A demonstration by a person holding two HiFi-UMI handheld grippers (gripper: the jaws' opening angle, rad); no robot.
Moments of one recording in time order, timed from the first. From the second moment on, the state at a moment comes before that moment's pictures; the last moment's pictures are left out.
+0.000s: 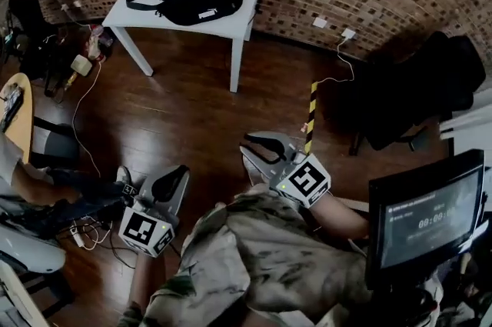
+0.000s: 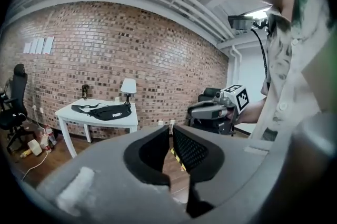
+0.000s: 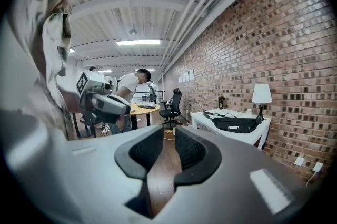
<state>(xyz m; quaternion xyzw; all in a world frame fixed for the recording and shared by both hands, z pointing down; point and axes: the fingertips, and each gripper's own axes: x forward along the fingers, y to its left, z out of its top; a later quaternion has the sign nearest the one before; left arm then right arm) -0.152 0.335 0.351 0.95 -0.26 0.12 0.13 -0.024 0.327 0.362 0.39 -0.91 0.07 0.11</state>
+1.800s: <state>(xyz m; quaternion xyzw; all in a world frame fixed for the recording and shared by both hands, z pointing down) 0.058 0.541 0.341 0.96 -0.21 0.11 0.13 0.155 0.585 0.330 0.43 -0.90 0.02 0.10</state>
